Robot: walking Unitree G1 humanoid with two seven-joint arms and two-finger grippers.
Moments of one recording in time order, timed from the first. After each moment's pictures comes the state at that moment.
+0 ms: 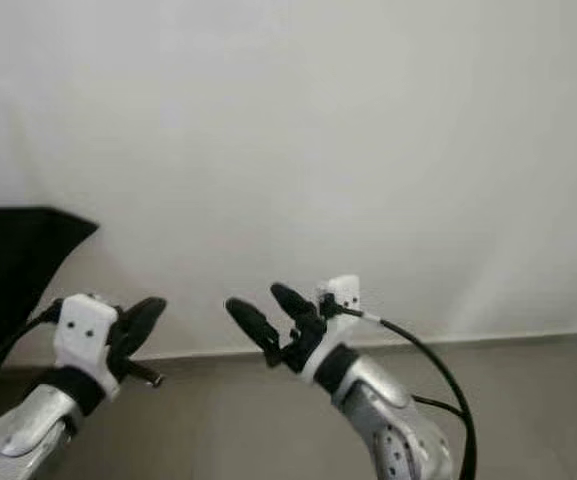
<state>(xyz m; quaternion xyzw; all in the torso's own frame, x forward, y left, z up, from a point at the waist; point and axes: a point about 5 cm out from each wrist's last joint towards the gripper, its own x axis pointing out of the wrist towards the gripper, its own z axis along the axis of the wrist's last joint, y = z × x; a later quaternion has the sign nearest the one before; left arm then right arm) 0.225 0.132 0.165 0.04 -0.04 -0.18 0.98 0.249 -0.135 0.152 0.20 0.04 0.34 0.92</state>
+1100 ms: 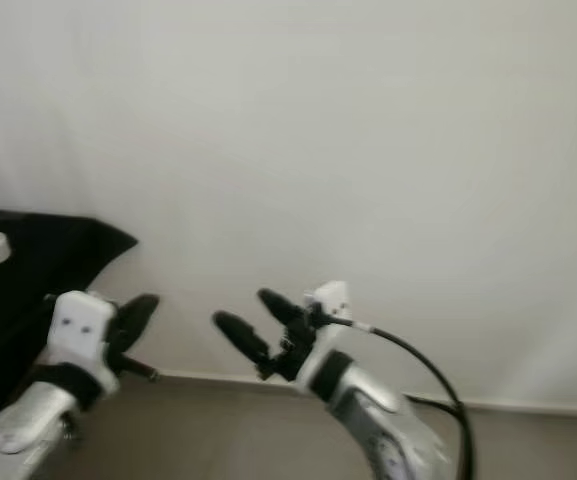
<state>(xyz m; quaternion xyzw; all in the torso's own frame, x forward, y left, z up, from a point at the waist) 0.224 0.129 0.163 0.04 -0.04 -0.20 0.98 0.246 -0.135 0.152 0.16 0.04 0.36 0.92</state>
